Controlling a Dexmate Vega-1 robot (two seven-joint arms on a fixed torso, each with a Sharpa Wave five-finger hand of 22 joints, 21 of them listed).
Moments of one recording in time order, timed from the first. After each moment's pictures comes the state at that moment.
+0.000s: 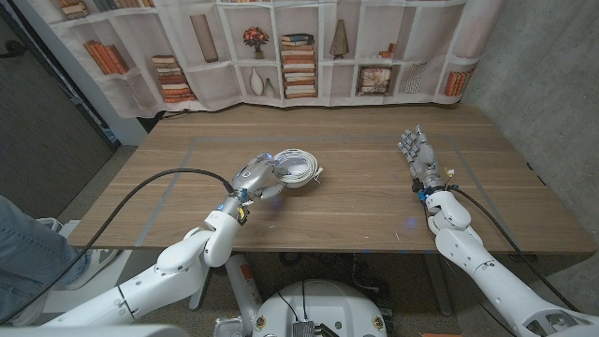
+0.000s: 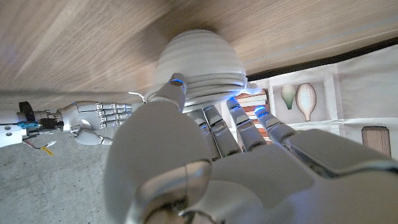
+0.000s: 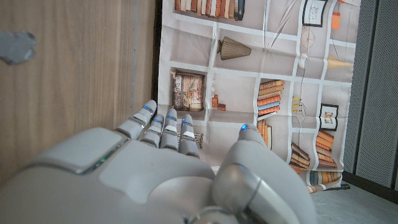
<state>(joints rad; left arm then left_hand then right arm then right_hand) 1.16 0.88 0.58 -2.03 0.66 0.33 0.40 1.02 -0.01 0.40 -0.07 0.21 0.75 -0.11 0.23 0.19 0.63 -0.17 0.17 0.20 0.36 -0.04 0.18 0.18 0.04 0.02 0.20 0.18 -0.96 -0.43 -0.27 -1.24 0.77 0.47 0.07 0.30 0.05 0.14 -0.04 0.21 0.19 0.07 0.19 0.19 0.17 0.10 0.22 0.18 0.04 0.04 0.19 0.18 0.16 -0.04 0.21 0.18</state>
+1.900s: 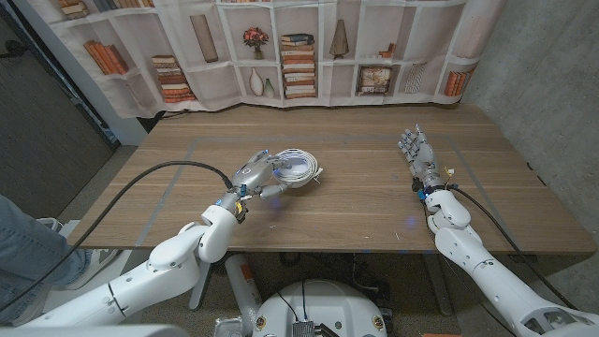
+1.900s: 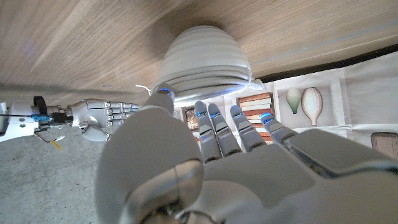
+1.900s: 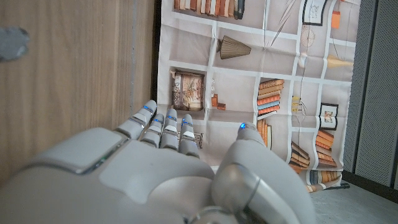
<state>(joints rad) 1.18 0.92 0.55 -2.11 0.62 0.35 0.33 0.88 -0.04 0.34 -0.01 0.26 0.51 -0.07 0.19 0.20 0.42 -0.12 0.19 0.20 0.23 -0.04 0.18 0.18 -0.05 0.05 0.20 0.18 -0.95 -0.42 -0.27 -1.22 0.77 0.47 0.08 0.31 0.06 0.15 -0.06 0.21 0.19 0.07 0.19 0.19 0.17 0.10 0.22 0.18 0.05 0.04 0.19 0.18 0.16 -0.04 0.21 0.18</state>
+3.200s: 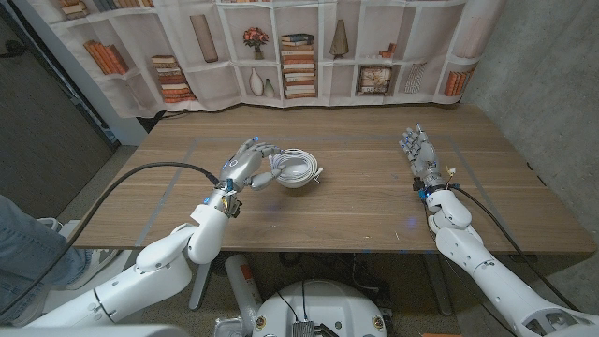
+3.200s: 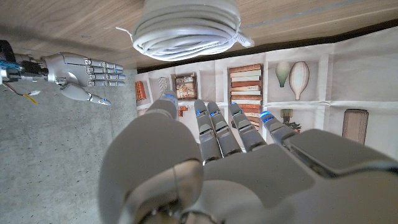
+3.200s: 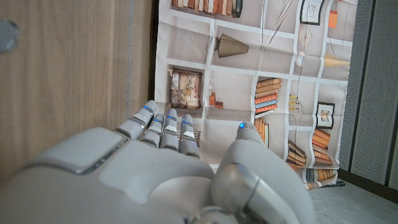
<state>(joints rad) 1.27 0.91 0.43 -2.14 0.53 0.27 0.47 0.83 0.00 0.34 0.02 0.27 0.53 -0.07 0.21 0.20 0.45 -0.12 0.20 0.20 0.25 -0.04 0.19 0.19 -0.04 0.05 0.21 0.18 -0.96 -0.43 -0.26 -1.24 0.77 0.48 0.07 0.32 0.07 0.15 -0.06 0.21 0.19 0.07 0.19 0.19 0.17 0.10 0.22 0.18 0.05 0.04 0.19 0.18 0.16 -0.04 0.21 0.18</state>
